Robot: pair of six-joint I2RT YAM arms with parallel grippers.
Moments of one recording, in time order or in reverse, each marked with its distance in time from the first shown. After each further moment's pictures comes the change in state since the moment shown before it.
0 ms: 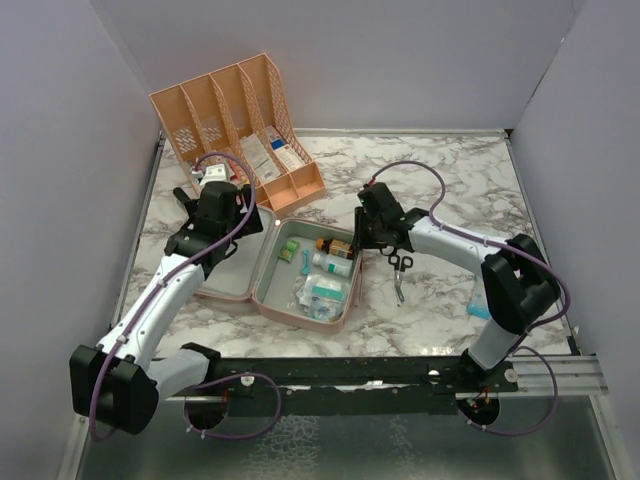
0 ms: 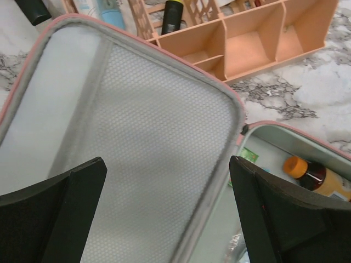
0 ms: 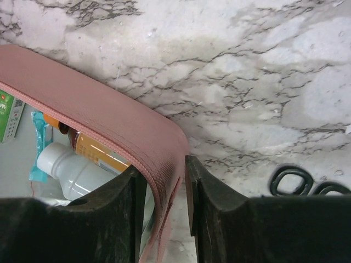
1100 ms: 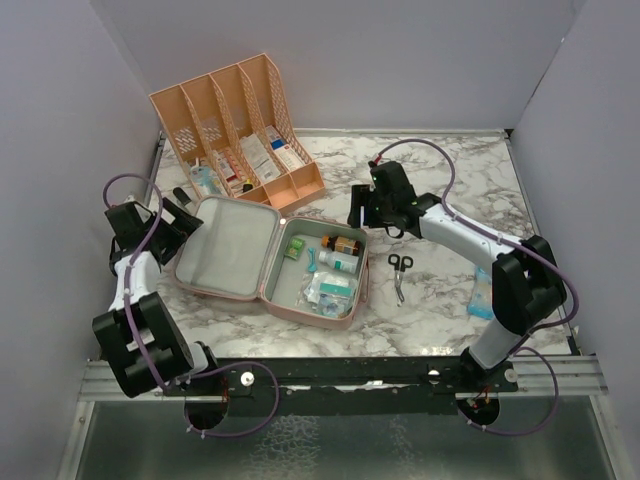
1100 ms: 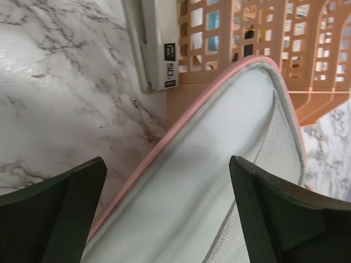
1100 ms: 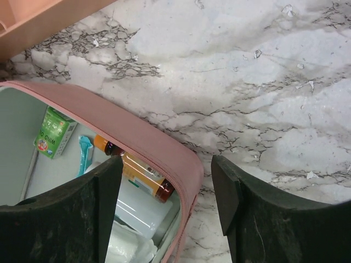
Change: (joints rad) left arm 0.826 0.200 -0.177 0.270 0.760 -0.091; right arm -0.098 -0.024 0.091 0.027 -0.088 -0.124
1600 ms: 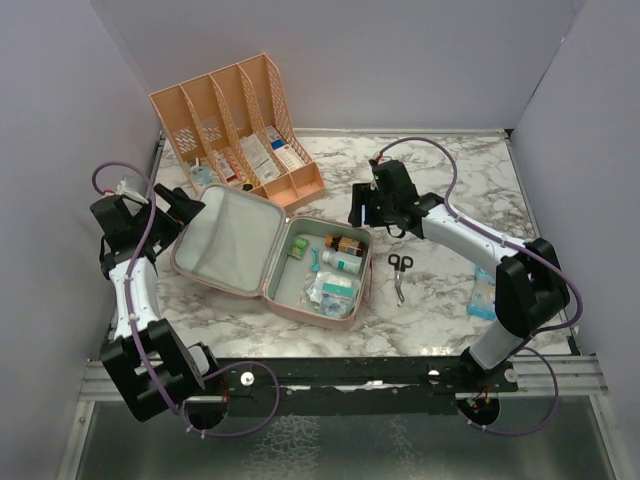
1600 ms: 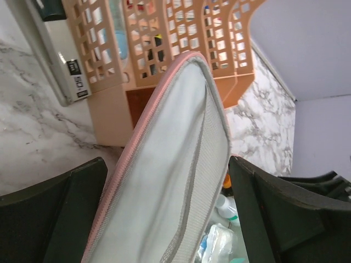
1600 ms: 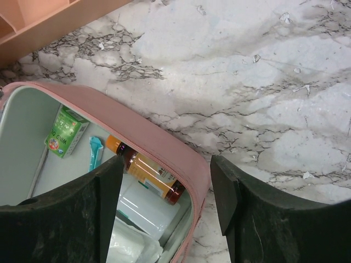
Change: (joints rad) left arm 0.023 -0.100 0.044 0.023 0.247 -0.063; right arm 0.000 -0.025 0.002 0.003 -0.001 -0.017
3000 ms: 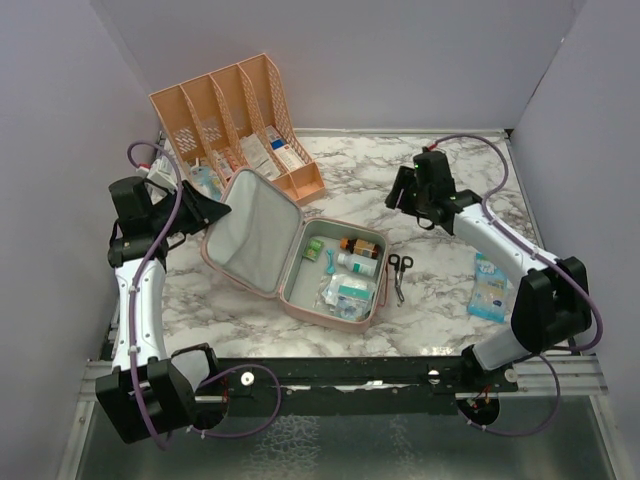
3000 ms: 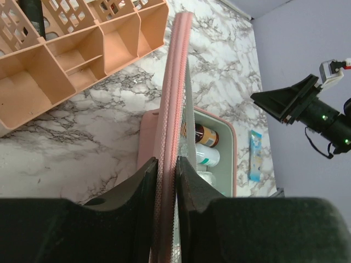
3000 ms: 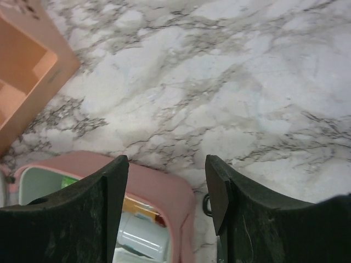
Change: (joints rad) left arm -0.212 -0.137 0.158 -0.225 0.150 0.077; right arm -0.151 -0.124 -0.042 -0.036 0.099 0.152
